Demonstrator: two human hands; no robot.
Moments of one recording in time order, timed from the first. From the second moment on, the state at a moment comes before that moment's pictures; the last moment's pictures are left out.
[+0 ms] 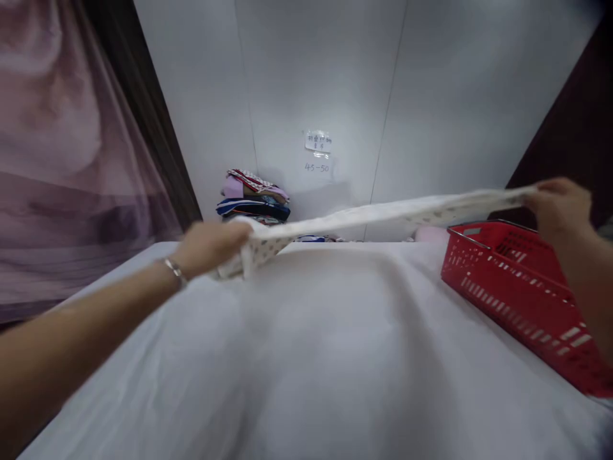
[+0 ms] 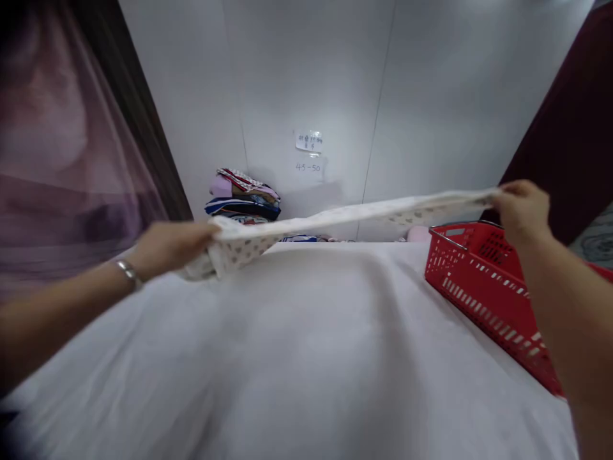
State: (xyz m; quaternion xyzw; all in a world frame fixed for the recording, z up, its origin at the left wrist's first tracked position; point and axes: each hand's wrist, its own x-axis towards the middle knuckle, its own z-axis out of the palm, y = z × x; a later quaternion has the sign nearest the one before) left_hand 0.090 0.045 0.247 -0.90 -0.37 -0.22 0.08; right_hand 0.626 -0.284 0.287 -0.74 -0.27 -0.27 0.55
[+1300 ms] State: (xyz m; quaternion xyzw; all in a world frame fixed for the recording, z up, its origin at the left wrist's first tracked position) left_hand 0.081 -0.114 0.030 -0.99 -0.11 0.07 0.02; right_hand 0.578 -0.382 0.001 -0.89 -0.39 -0.08 0.20
